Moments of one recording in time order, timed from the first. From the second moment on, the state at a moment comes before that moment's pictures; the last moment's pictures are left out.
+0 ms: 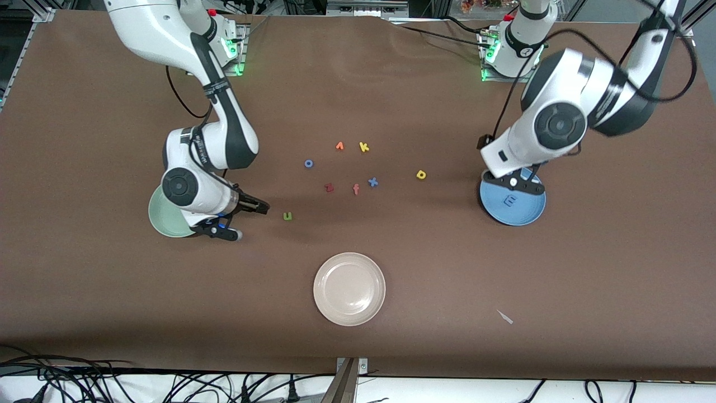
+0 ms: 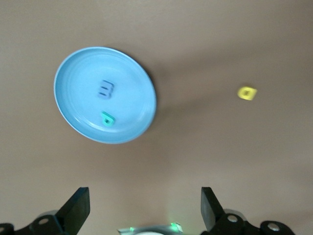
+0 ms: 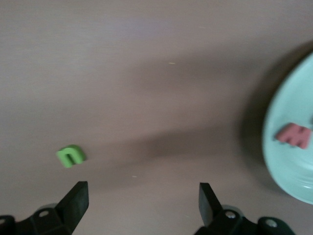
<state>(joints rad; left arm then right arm) 0.15 0.19 -0.54 -1.77 0.08 1.58 -0.16 0.57 0.56 -0.25 -1.75 0.26 2.14 0.41</state>
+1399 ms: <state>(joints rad) 0.09 0.33 -0.54 -1.47 0.06 1.47 -0.70 0.63 0.69 -0.19 -1.71 0.26 2.32 0.33</state>
